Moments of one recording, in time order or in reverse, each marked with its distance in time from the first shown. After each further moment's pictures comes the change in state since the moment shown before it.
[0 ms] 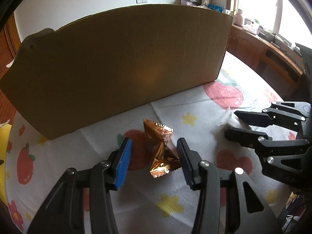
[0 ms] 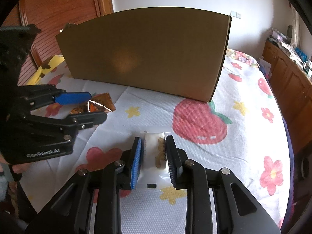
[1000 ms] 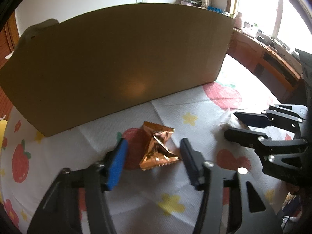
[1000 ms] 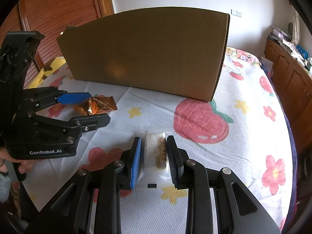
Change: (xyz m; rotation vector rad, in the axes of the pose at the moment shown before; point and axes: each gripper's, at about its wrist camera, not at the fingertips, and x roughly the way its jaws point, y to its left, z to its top) left arm -0.004 0.007 -0.002 -0.017 -0.003 -0.039; right arm -0.002 -0.001 0.000 0.010 -0.002 0.018
